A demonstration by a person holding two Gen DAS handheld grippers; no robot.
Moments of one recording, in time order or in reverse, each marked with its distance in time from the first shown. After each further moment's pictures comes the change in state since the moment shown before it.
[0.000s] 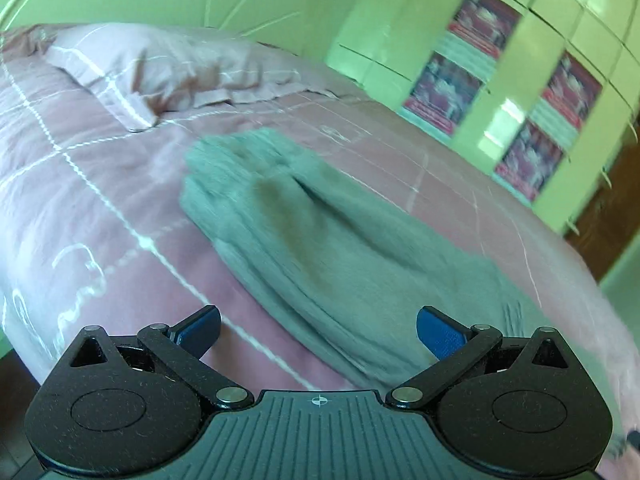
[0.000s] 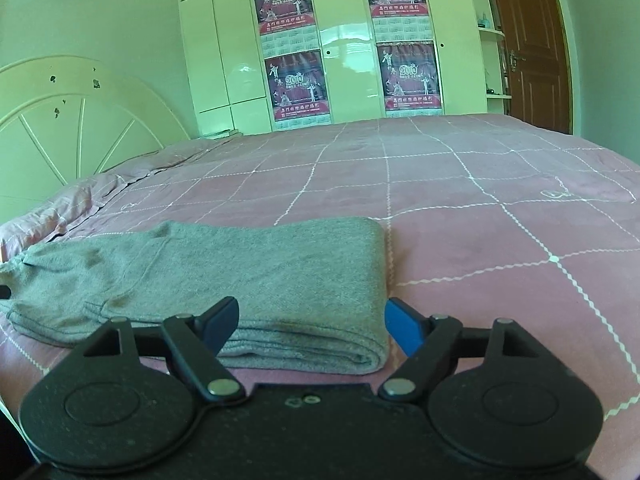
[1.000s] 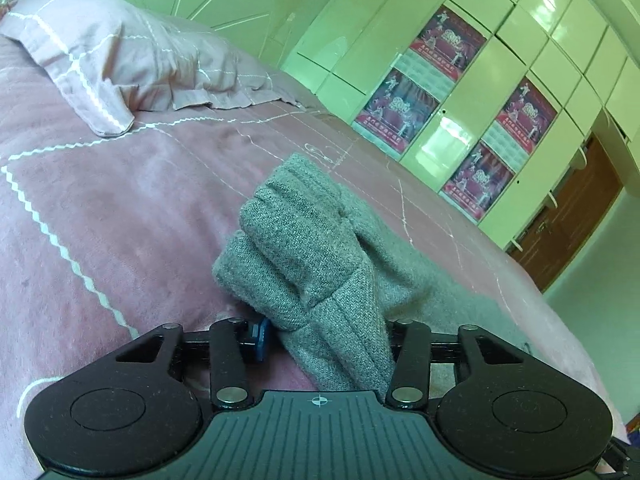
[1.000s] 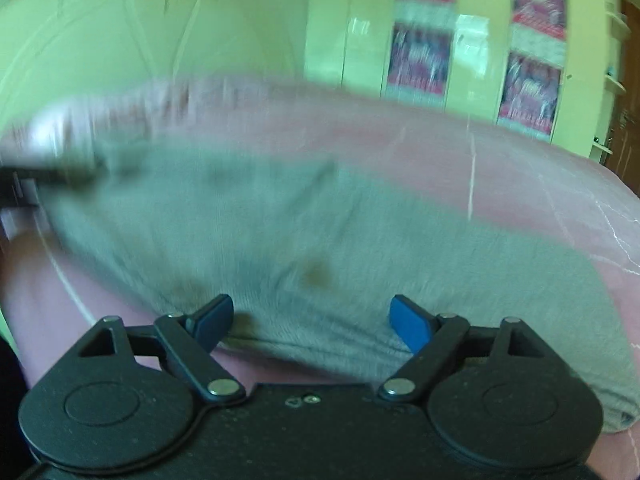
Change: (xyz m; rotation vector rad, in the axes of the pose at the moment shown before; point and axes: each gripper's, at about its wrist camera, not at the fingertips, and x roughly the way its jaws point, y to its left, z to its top) left arm 0.090 0.072 0.038 0.004 -0.019 -0.228; right arm 0.076 0.174 -0.023 -0.418 0.132 0.119
